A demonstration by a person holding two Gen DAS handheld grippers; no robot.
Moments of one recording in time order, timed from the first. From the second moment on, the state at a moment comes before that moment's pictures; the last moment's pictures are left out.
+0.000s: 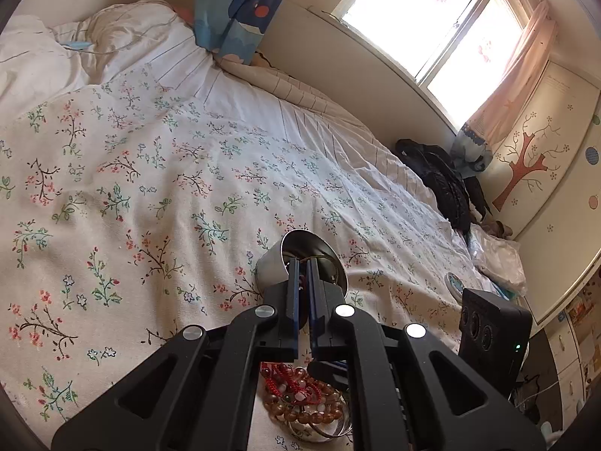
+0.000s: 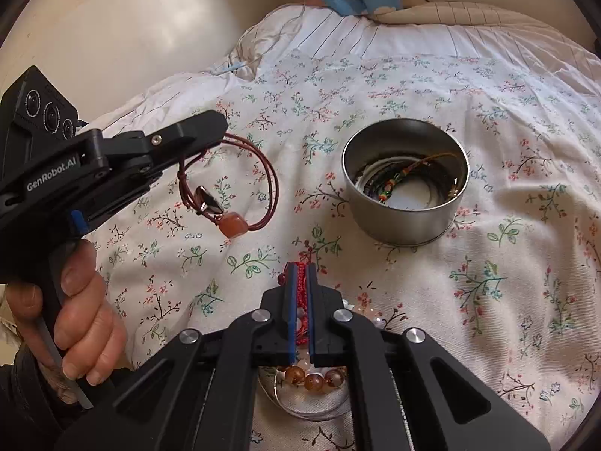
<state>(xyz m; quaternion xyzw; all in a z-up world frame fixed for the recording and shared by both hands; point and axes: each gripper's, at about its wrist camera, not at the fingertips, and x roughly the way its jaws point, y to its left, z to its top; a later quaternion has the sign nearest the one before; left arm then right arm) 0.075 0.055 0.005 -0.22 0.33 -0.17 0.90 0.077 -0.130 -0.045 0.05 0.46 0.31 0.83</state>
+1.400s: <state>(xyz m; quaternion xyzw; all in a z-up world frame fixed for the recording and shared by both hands) 0.092 0.021 0.021 -0.21 0.31 -0.22 0.90 0.084 -0.223 0.007 0.28 0.32 0.35 0.84</state>
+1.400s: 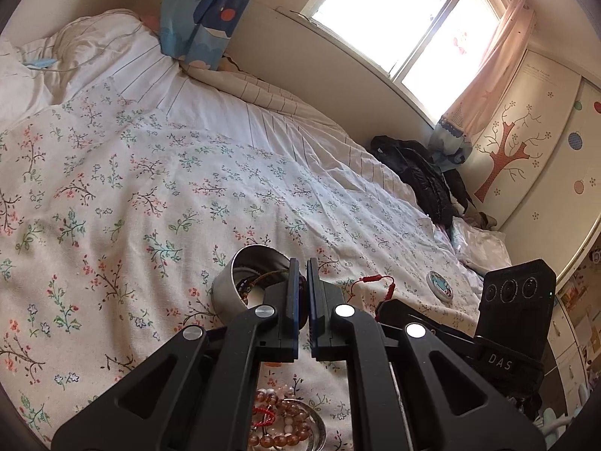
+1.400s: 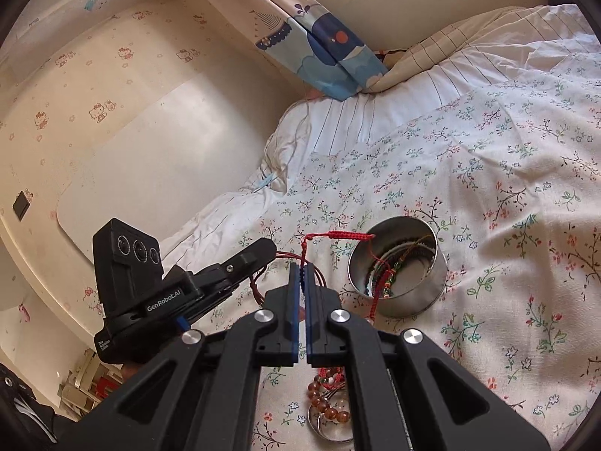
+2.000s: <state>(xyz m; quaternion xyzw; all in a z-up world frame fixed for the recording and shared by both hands) 0.121 -0.013 0.025 -0.18 0.31 -0.23 0.90 0.114 -0.230 0.007 0.28 0.31 0.33 0.85</state>
